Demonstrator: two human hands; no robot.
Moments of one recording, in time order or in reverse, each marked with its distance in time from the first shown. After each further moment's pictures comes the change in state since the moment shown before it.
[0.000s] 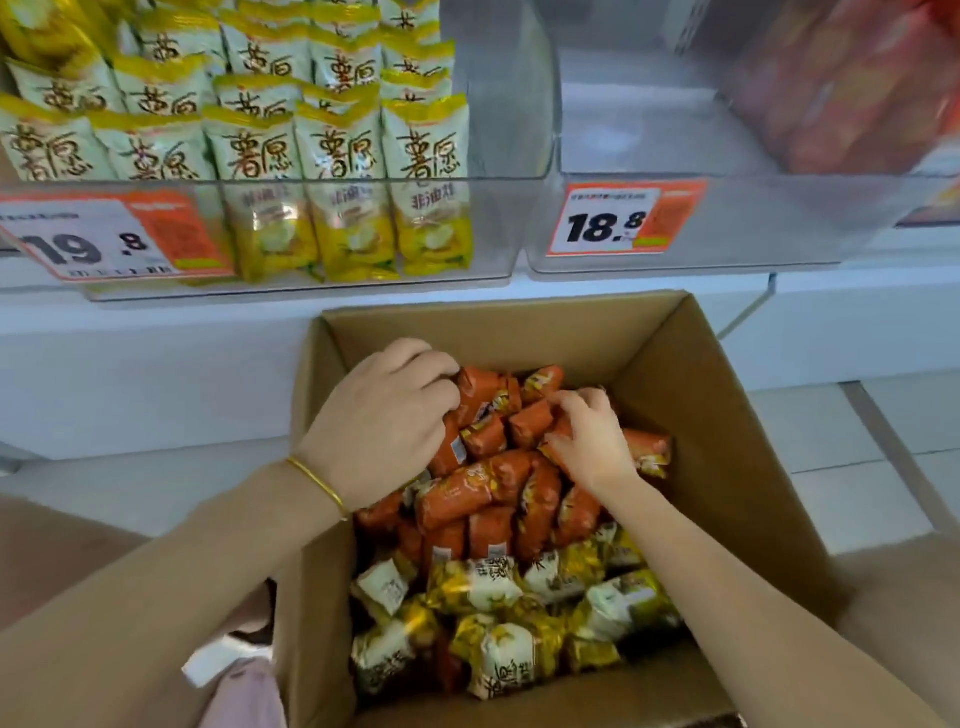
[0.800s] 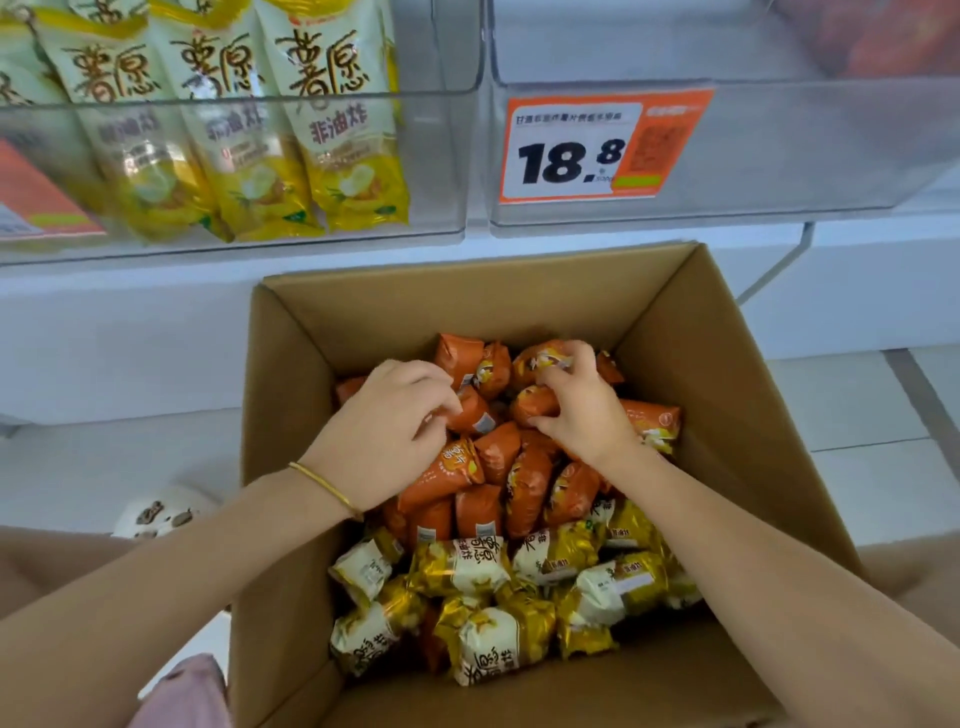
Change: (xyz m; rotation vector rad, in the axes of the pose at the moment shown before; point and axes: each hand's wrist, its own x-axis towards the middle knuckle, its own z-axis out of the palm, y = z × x) left_hand 0.016 0.029 0.058 -0.403 -0.238 -0.368; right_hand 0.040 0.047 0.015 -0.171 0.012 -0.259
